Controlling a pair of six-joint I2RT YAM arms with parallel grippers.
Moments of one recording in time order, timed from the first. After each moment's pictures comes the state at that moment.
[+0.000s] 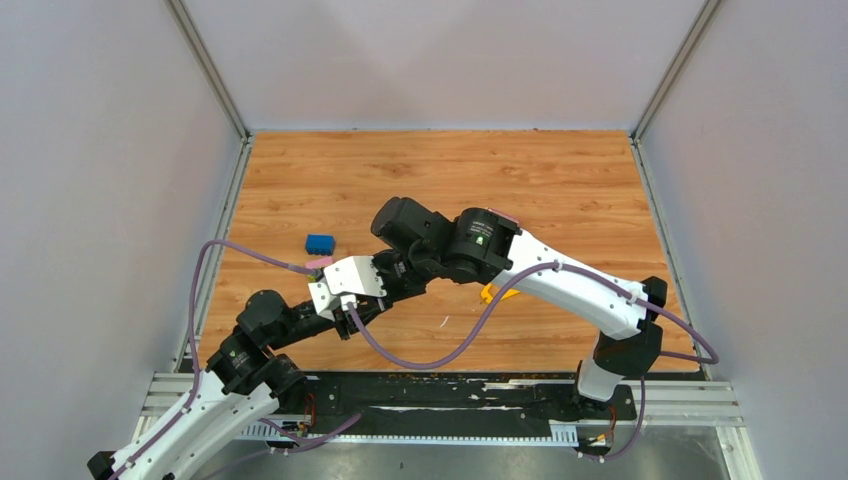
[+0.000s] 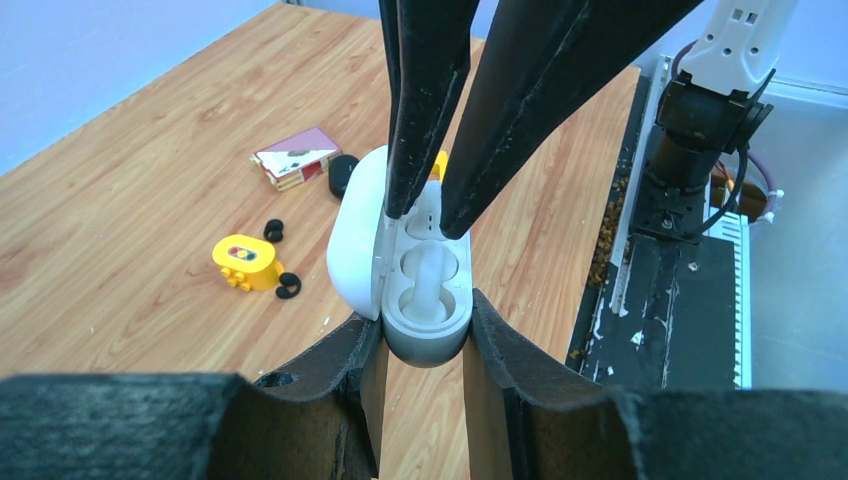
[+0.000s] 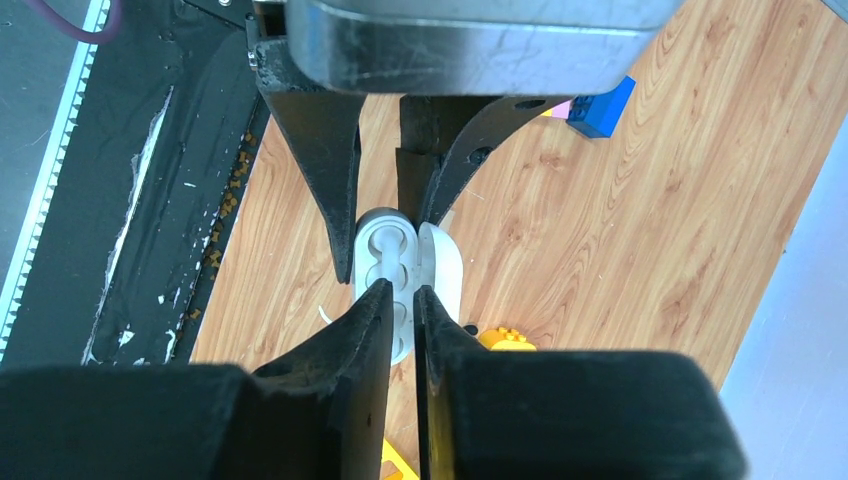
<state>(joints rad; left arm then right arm) -0.74 0.29 0.41 -0.12 0.42 0.00 1.23 1.70 1.99 -1.13 -0.22 -0.75</state>
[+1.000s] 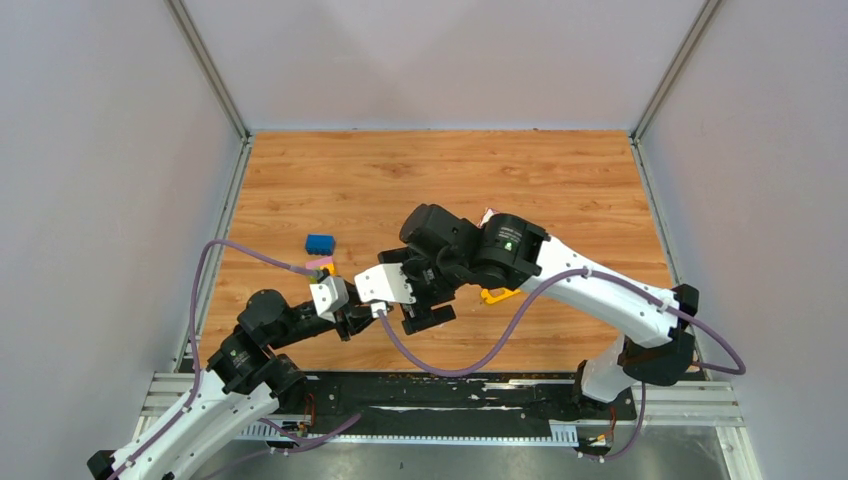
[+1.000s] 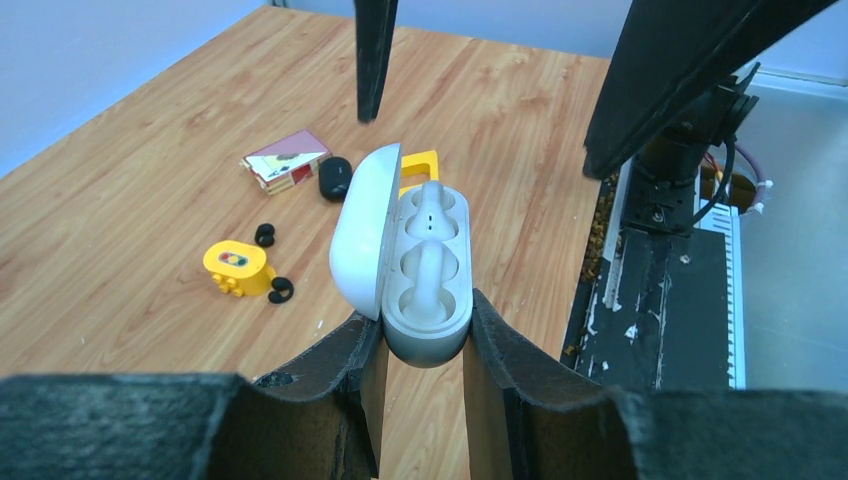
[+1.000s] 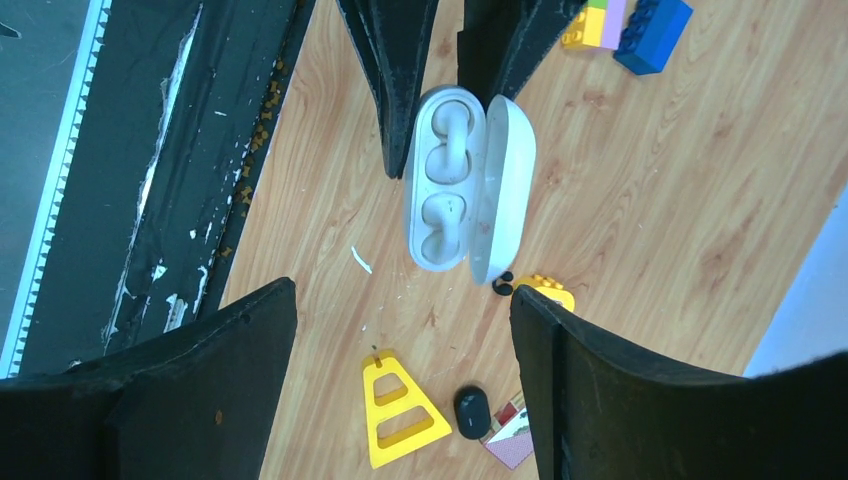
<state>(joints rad) -0.74 0.30 0.41 -0.11 0.44 0.02 1.21 1.55 1.82 -1.17 -0.21 -0.77</state>
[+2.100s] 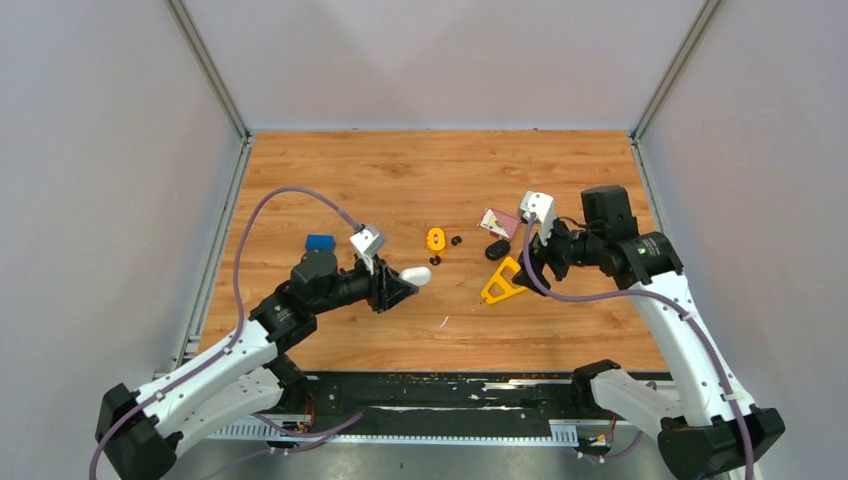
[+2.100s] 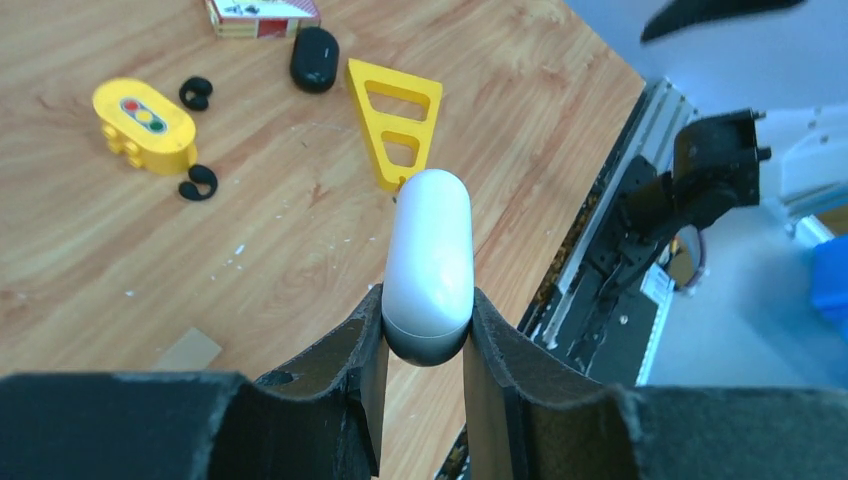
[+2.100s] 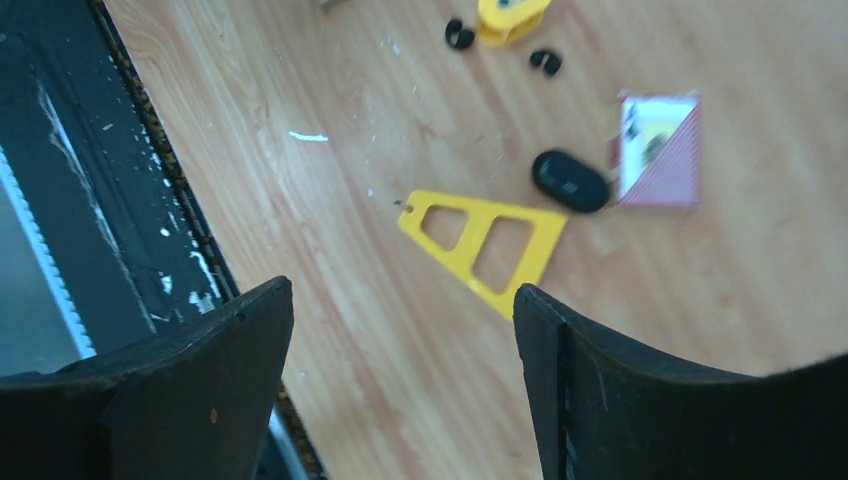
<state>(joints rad) -0.75 0.73 0.52 -0.02 0.35 -0.32 0.34 1.03 1.22 -1.01 -0.58 -0.65</state>
